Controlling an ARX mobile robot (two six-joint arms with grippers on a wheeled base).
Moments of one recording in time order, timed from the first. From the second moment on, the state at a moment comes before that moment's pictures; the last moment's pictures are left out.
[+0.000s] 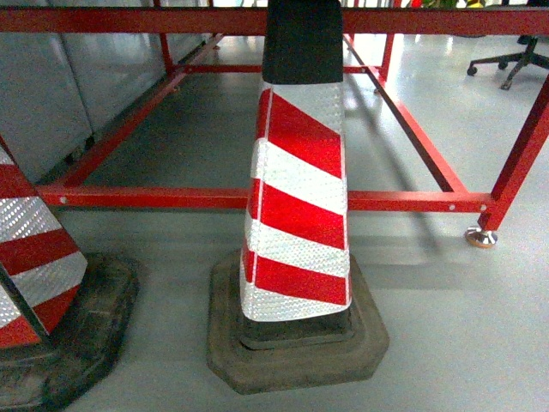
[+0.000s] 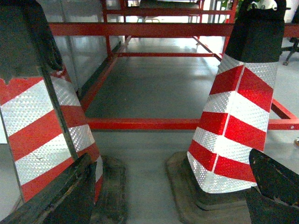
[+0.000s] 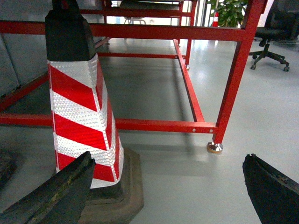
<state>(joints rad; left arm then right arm) 0.00 0.01 0.02 -0.01 0.00 -0.01 0.00 0.00 0.01 0.00 0.00 0.00</state>
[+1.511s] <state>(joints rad) 0.00 0.01 0.02 -0.01 0.00 0.00 0.00 0.00 0.01 -0.01 0.00 0.00</state>
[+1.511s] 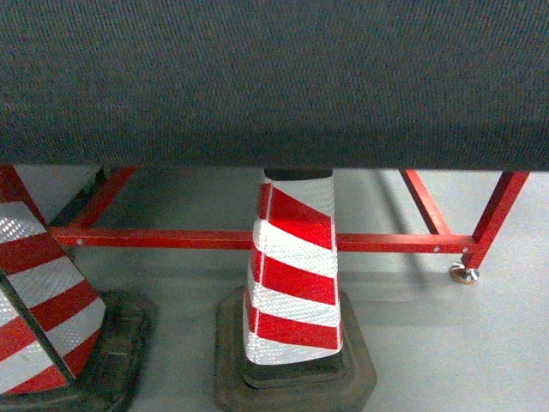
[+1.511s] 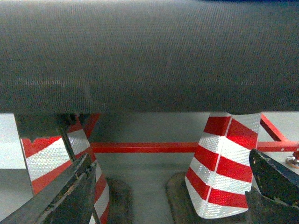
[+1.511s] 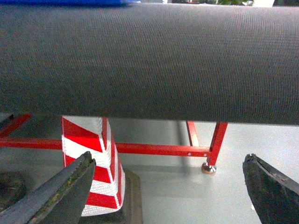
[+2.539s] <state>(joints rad) 0.00 0.01 0.02 0.00 0.00 0.00 0.00 0.00 0.01 0.00 0.00 0.00</state>
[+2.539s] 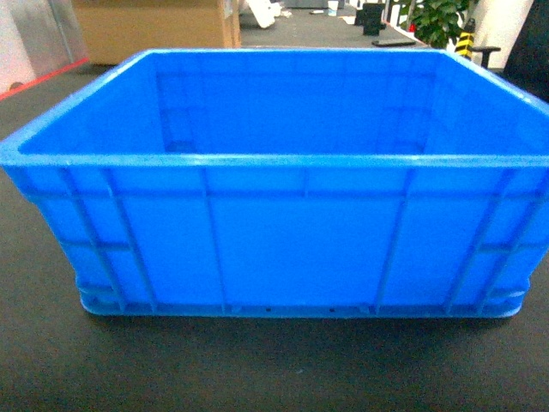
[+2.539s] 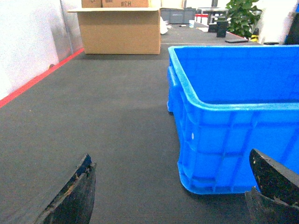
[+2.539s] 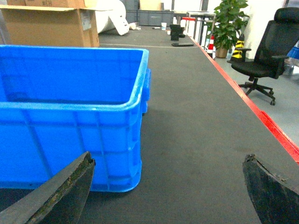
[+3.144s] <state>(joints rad) 0.00 0.01 0.02 -0.01 0.00 0.00 0.00 0.00 0.01 -0.01 0.00 0.00</state>
